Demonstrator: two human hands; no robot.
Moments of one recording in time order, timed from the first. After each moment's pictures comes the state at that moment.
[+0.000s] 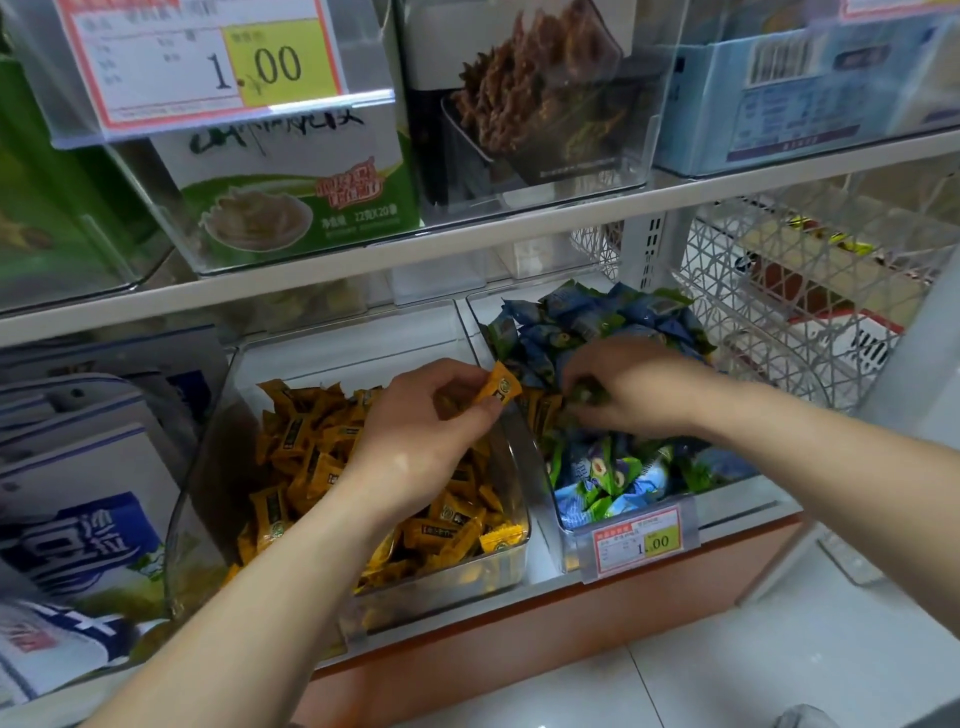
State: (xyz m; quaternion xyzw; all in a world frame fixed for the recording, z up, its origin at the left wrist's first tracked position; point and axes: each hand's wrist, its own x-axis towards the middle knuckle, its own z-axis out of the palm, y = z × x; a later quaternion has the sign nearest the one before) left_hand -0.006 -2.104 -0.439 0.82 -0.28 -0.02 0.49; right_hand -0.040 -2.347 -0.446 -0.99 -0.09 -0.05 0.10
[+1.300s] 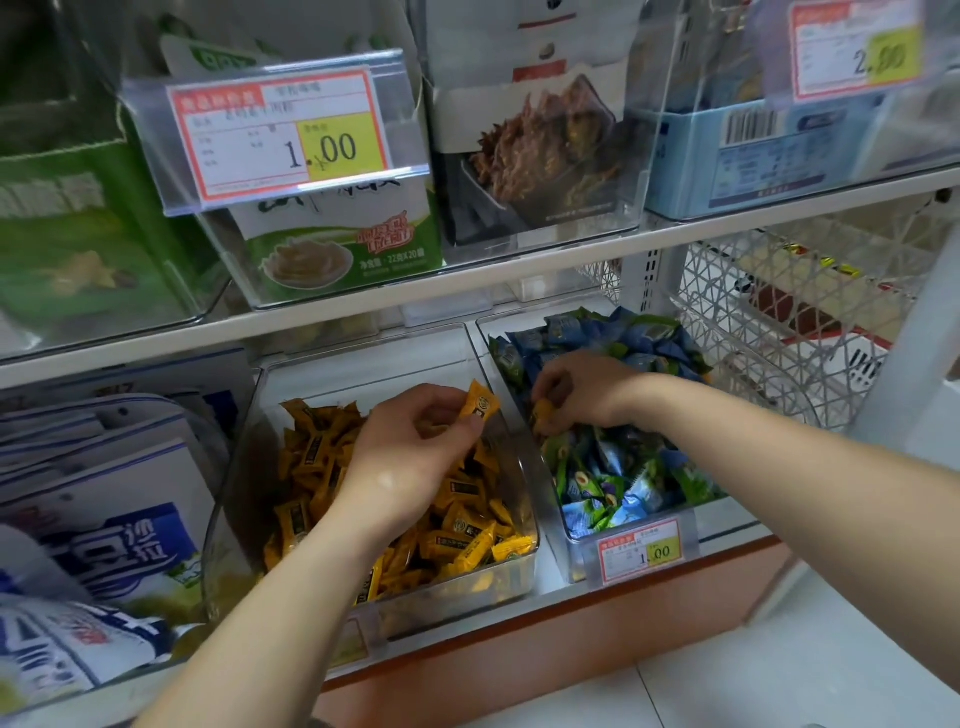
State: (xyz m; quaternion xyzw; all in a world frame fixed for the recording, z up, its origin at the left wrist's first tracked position) left_hand -0.013 -2.085 -0.433 0.80 -0.27 0.00 0.54; right_hand -0.008 -2.322 -0.441 -0.93 0.07 0.07 0.35
